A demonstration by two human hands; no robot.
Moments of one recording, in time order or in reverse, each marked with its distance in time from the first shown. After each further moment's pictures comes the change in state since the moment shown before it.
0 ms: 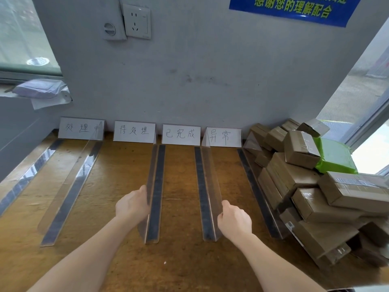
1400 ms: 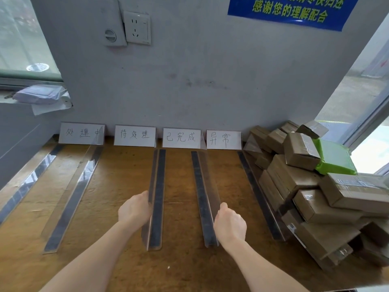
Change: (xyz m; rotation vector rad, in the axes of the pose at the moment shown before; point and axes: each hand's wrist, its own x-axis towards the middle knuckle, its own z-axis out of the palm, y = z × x) left_hand 0.001 -0.001 -0.002 -0.094 0.014 -0.011; right_hand -0.008 -0.027 0.015 0.057 0.131 0.095
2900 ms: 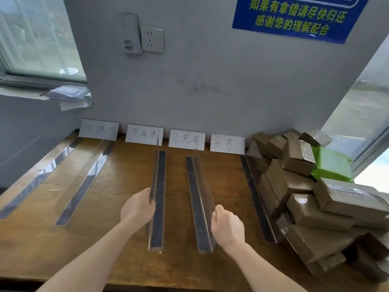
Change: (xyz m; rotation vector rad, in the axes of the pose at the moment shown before) left_hand -0.066 0.027 -0.009 -0.202 0.104 -0.107; right_hand -0.025 0.032 -0.026 0.058 -0.042 -0.251
